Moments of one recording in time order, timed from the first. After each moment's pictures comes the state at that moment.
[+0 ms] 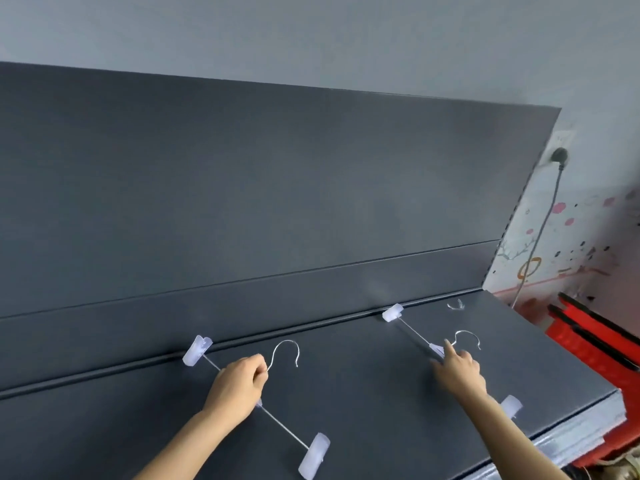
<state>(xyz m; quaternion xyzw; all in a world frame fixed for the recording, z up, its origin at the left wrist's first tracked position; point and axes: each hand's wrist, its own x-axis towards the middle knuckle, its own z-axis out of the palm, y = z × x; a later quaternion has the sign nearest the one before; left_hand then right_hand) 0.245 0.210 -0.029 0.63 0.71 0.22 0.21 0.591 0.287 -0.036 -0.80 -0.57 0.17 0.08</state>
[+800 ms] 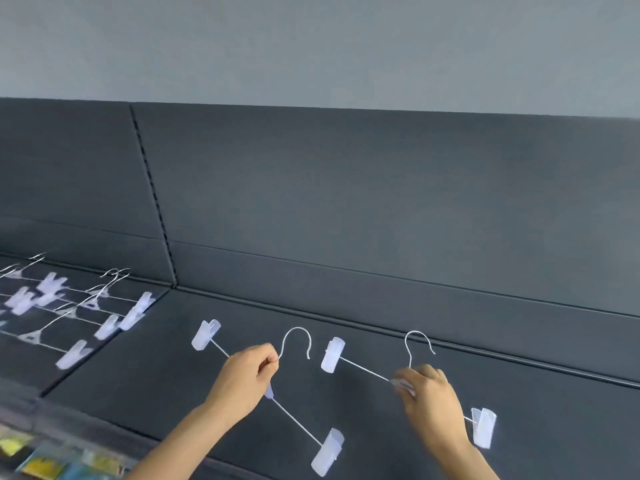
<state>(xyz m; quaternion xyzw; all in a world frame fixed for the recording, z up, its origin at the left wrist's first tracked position) 0.158 0.019 0.016 0.45 0.82 0.33 0.10 0.378 0.192 -0.028 -0.41 -0.87 0.11 0.25</state>
